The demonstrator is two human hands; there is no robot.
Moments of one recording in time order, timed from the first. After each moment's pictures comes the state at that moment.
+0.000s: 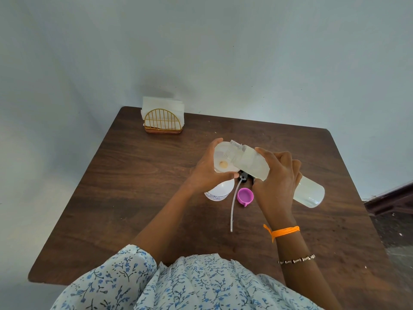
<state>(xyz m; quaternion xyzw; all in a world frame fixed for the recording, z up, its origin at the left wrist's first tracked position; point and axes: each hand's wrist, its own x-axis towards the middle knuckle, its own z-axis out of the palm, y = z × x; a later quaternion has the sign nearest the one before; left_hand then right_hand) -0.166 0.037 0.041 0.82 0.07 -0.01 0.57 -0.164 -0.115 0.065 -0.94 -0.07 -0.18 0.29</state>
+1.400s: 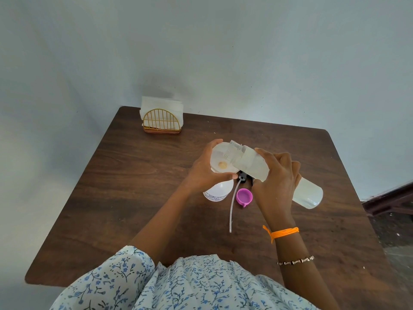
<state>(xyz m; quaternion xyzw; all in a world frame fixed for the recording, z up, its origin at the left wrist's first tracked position) -0.164 0.041 0.036 0.83 0.07 0.00 0.55 -0.166 -0.115 0.070 -0.94 -0.06 -0.16 0.29</state>
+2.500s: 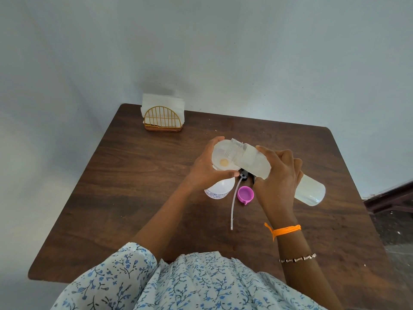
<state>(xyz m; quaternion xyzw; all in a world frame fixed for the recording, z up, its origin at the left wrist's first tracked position) -0.165 0.042 0.035 0.81 0.07 0.00 0.58 -0.166 -0.114 0.071 -0.94 -0.06 -0.16 0.29</state>
